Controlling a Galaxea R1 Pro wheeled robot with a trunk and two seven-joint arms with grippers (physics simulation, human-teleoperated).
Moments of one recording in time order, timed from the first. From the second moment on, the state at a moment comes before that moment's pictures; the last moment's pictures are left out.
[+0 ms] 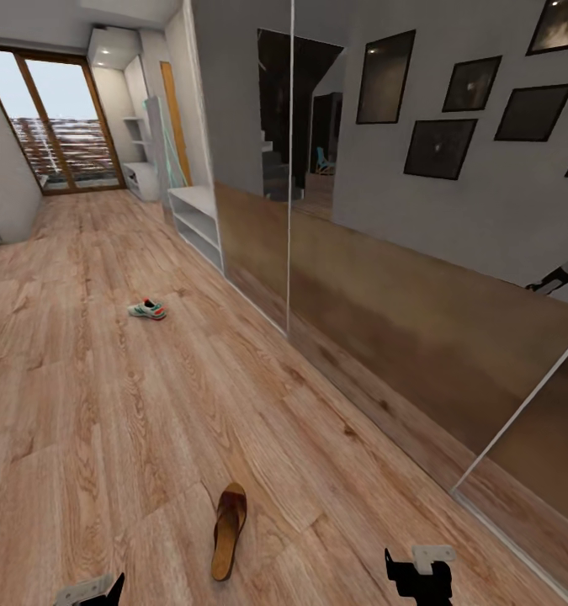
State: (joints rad) left arm -0.26 0.20 0.29 -0.26 0.11 -0.50 -0.24; right arm -0.40 -0.07 0.26 -0.19 -0.22 -0.42 -0.12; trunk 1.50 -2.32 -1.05
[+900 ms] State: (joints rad) left arm -0.51 0.14 0.26 -0.27 -0.10 -0.21 -0.24; right arm -0.40 -0.08 0.26 -0.84 0.00 -0.05 -0.01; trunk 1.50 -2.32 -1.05
